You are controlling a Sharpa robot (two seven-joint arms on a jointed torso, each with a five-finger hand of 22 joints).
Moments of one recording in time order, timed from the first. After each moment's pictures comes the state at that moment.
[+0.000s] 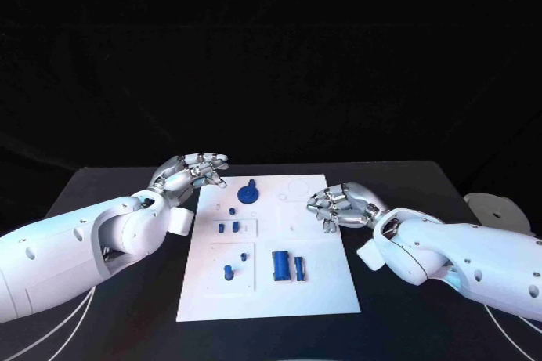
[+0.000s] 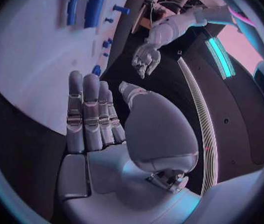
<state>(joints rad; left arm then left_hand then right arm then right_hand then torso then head) 1.04 -0.90 0.07 1.46 -0.02 -0.18 0.42 1.32 -0.16 0.55 0.02 0.18 0.89 0.20 0.29 0.26 0.92 0.13 0.49 0.12 0.91 0.07 0.98 0.33 0.18 0.92 0.15 0.72 0.45 1.12 -0.85 -0.13 1.56 -0.55 -0.44 0.20 1.30 -0.12 0.39 0.24 0.16 0.85 0.17 0.25 0.64 0.98 0.09 0.49 0.70 1.21 0.02 0.72 0.59 0.17 1.12 0.13 0.19 1.03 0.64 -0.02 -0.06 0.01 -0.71</state>
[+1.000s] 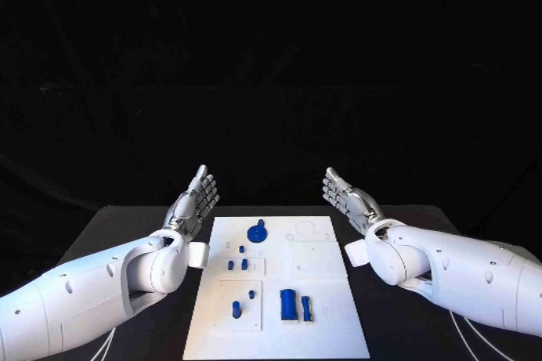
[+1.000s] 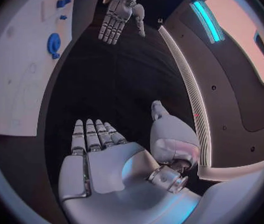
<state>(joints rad) 1.01 -0.79 0.05 1.38 0.04 -0.32 0.52 0.47 -0.02 0.08 0.01 0.03 0.11 0.03 0.03 0.03 0.12 0.02 0.02 0.01 0.10 0.02 0.05 0.02 0.04 0.10 0.04 0.02 0.02 1.10 -0.72 -0.07 1.33 -0.19 -0.38 0.41 0.39 -0.01 0.06 0.01 0.02 0.11 0.03 0.02 0.06 0.12 0.02 0.03 0.02 0.12 0.02 0.04 0.04 0.03 0.11 0.03 0.01 0.07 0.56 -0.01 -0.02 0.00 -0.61</state>
